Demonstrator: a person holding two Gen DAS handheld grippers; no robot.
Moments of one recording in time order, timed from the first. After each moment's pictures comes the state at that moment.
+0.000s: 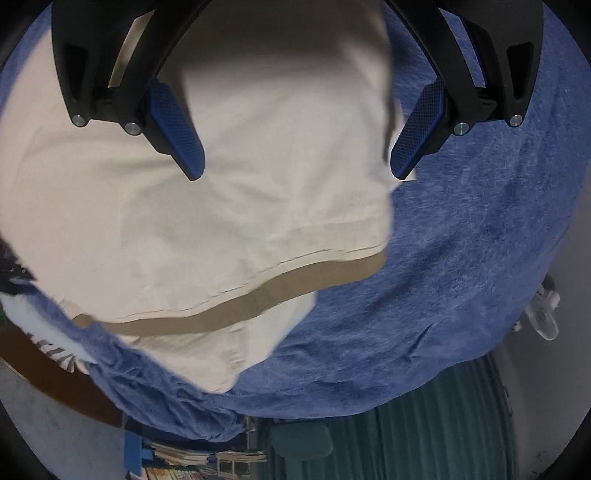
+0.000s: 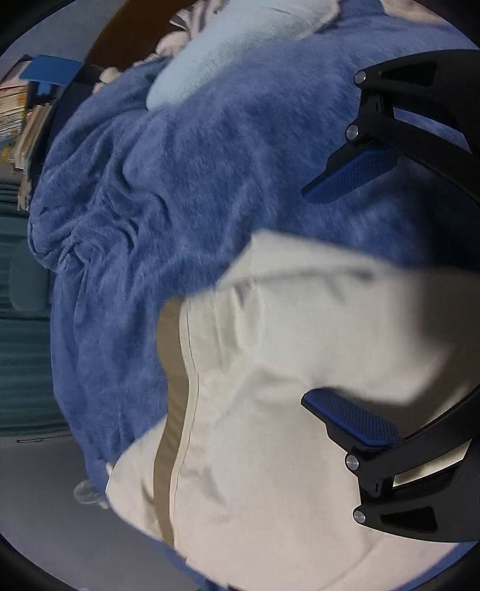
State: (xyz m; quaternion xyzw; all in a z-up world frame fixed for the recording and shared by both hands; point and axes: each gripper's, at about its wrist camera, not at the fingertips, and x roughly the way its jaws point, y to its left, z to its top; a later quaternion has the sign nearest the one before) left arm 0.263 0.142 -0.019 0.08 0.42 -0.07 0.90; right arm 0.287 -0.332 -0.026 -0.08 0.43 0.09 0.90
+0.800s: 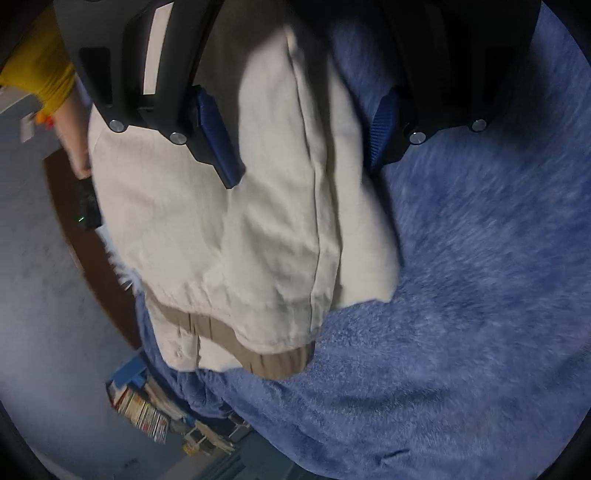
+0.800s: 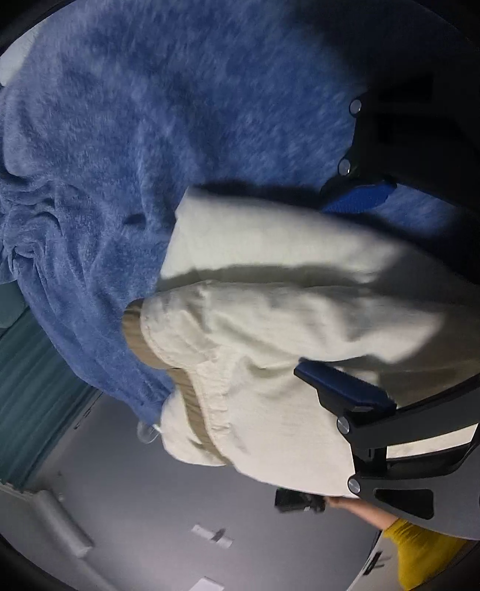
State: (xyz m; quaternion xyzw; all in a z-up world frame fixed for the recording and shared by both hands) left arm 0.268 0.232 -0.081 -0.23 0.47 -0.23 0.82; right arm 0.305 -0.389 -0.074 0.21 0.48 0.28 0.80
